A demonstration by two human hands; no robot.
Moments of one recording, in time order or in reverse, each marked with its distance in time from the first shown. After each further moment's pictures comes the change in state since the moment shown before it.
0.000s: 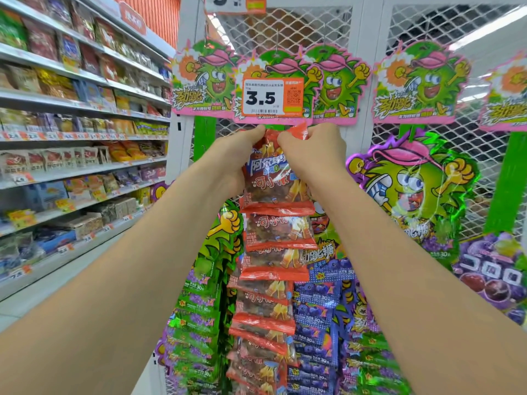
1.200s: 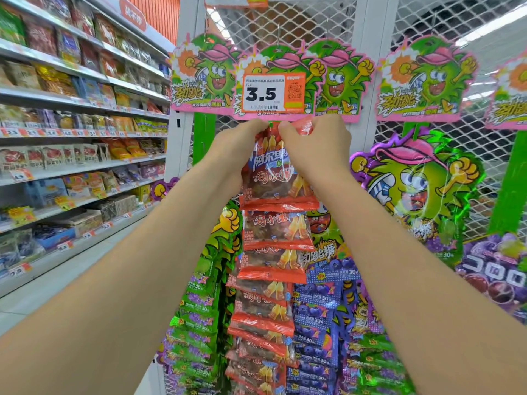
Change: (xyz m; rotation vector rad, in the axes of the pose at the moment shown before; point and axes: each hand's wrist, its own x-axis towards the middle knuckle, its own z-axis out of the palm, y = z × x) left_hand 0.004 -0.002 0.004 0.068 0.084 0.103; right_hand 0.001 -0.001 -0.002 -0.081 0.098 -0.165
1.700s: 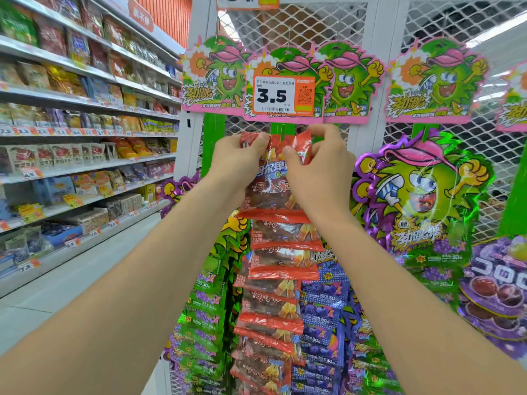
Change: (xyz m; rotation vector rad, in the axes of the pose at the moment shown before) left_hand -0.003 -0.022 -0.016 0.187 0.135 0.215; right_hand -0.032 0.025 0.017 0.015 0.141 -0.183
